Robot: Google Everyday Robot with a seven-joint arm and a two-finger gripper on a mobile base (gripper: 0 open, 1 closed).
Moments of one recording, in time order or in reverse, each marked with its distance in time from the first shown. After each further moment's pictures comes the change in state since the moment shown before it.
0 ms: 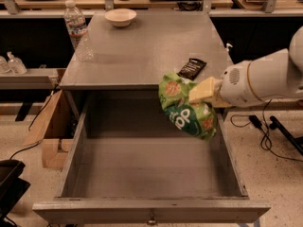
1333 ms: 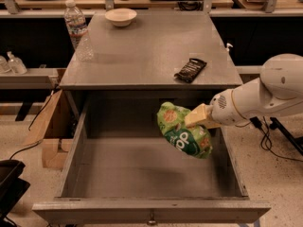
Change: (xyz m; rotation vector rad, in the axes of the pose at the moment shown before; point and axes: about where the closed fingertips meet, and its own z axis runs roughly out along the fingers) arm 0.041 -0.069 0.077 -0.043 0.200 -0.002
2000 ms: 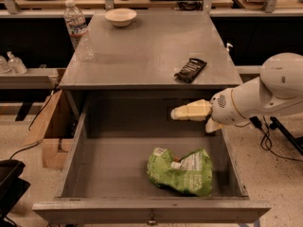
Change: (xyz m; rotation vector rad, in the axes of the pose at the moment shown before) arm 0.000 0.004 -0.001 -0.003 -0.002 -0.007
